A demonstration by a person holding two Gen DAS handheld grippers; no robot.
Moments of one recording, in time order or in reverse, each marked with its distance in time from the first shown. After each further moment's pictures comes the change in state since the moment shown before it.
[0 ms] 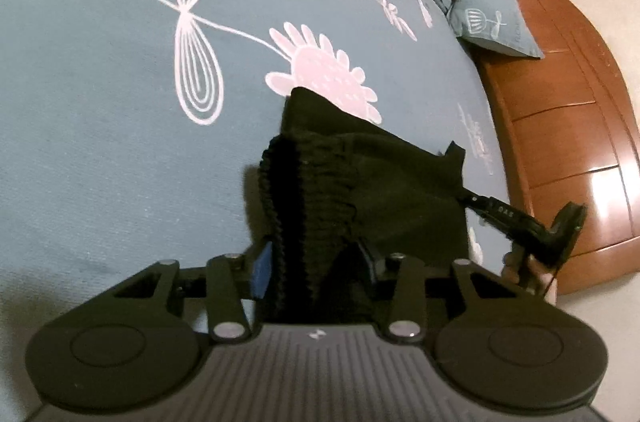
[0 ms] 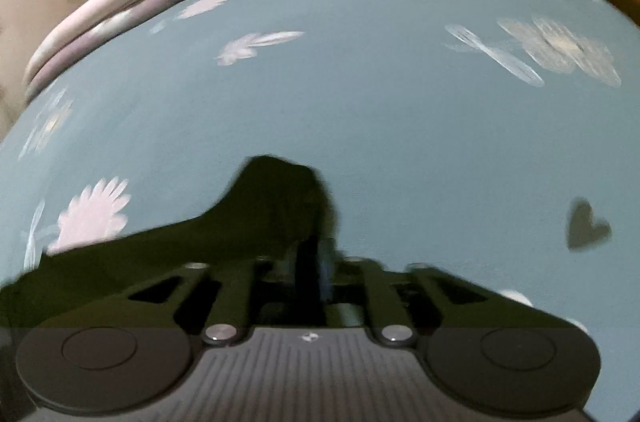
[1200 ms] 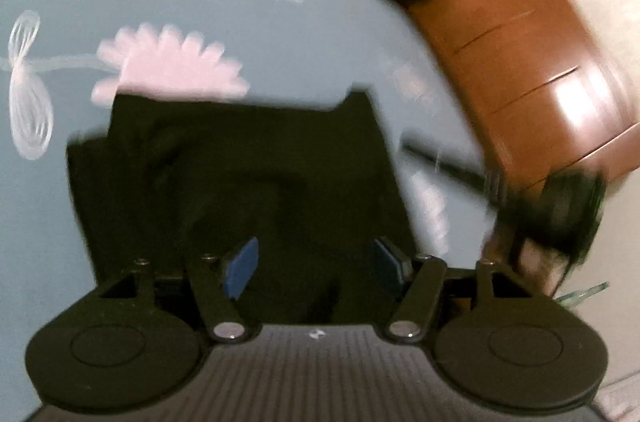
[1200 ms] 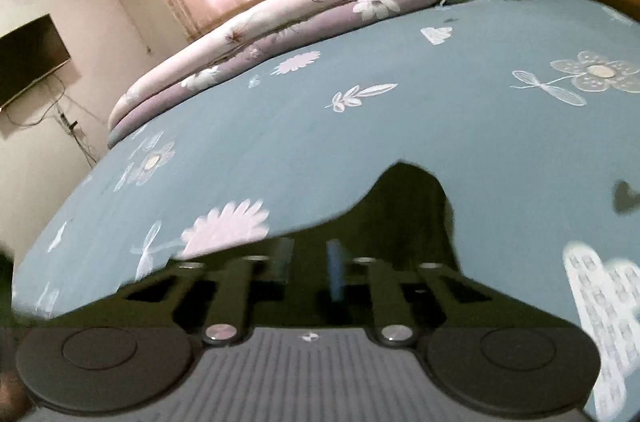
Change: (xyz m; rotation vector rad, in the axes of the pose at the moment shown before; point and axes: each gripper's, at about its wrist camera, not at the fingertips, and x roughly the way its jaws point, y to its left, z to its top) left arm 0.024 -0.079 -0.037 0.292 0.059 -0.014; right arm -0.044 0.046 -0.033 -0.023 -0.165 0.232
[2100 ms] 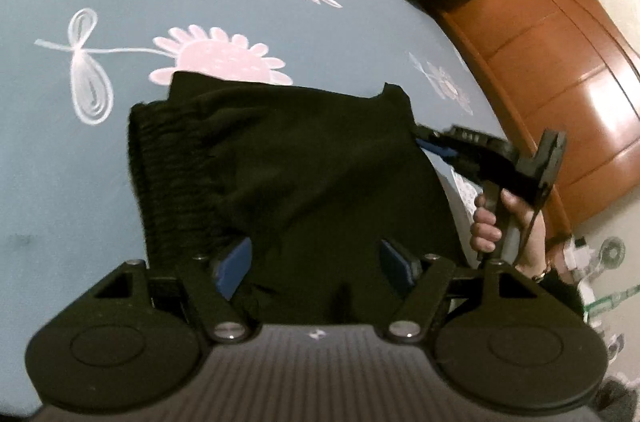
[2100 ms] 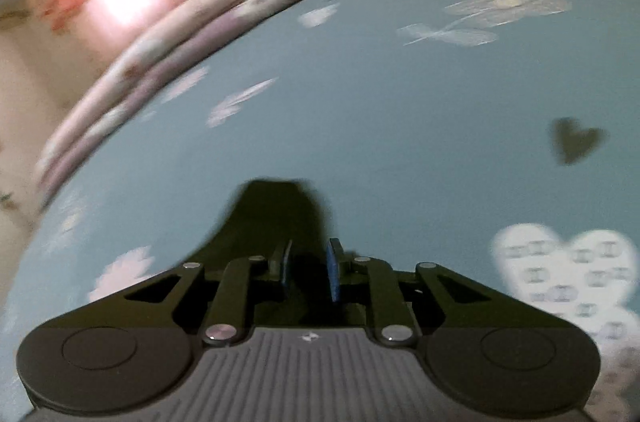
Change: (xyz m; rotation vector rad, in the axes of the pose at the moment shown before) left arm -0.021 -0.006 -0.026 -0.021 -0.097 0.103; right arm 0.020 -0.072 -0.014 0.256 -0.062 -0.224
